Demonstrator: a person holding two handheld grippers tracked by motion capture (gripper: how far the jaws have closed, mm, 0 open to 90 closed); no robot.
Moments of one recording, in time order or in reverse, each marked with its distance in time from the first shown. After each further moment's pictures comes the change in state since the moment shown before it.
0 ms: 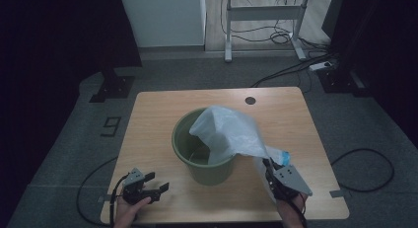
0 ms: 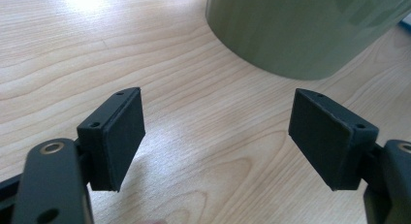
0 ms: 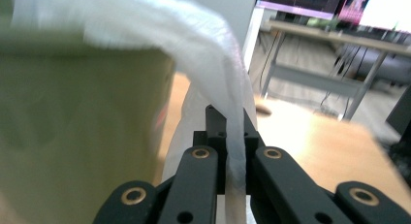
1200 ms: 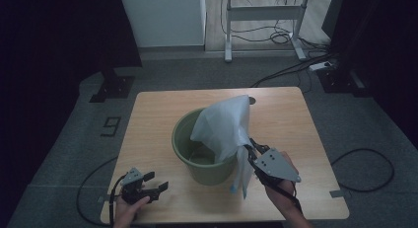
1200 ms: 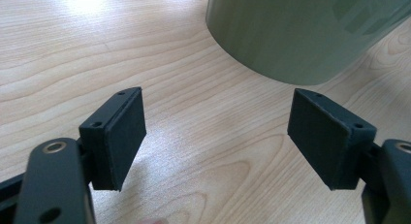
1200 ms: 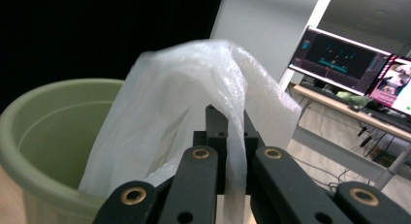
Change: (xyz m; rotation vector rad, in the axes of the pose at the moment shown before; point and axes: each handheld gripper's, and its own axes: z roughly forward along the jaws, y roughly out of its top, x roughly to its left) left arm 0.002 0.000 -0.002 -0.008 -0.003 -0.008; right arm 0.026 0.092 0.005 -0.153 0.141 -0.189
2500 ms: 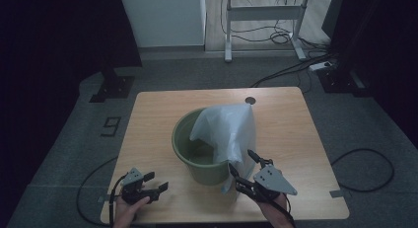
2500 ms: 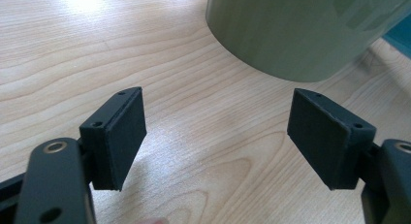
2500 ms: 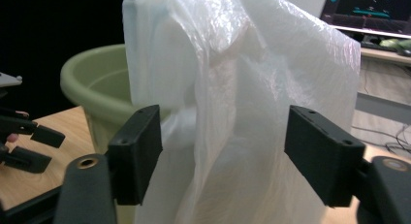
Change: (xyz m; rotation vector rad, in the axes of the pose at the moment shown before) left arm 0.000 -0.001 0.000 0.005 0.003 0.008; right arm 0.032 -0.051 -0.009 0.057 0.077 0.208
